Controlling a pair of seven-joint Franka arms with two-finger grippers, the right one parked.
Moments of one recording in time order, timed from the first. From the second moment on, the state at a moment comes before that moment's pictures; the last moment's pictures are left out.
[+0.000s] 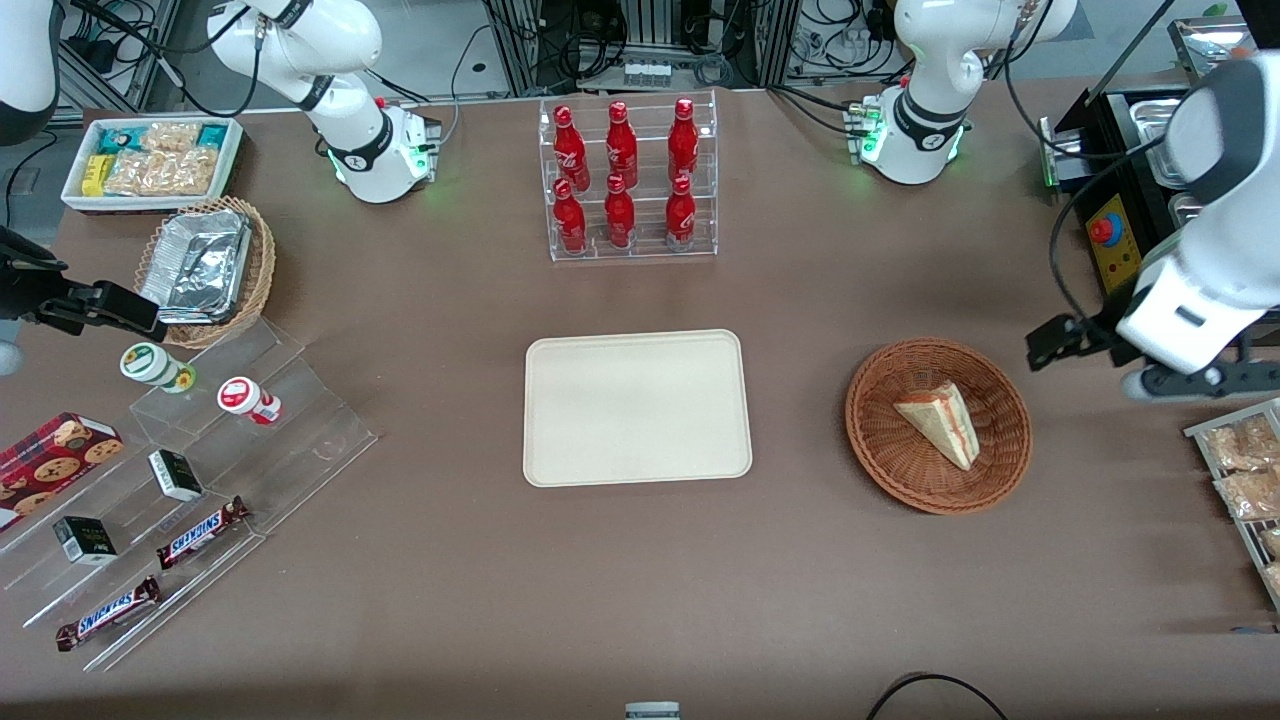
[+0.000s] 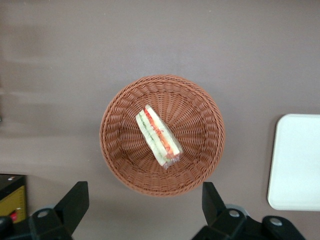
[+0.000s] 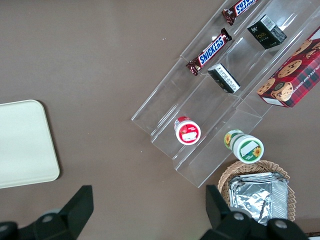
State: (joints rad) arm 0.00 0.08 -0.07 -1.76 0.00 1.86 -0.16
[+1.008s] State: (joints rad) arm -0.05 0.13 -0.08 -2.22 0.00 2.45 -0.61
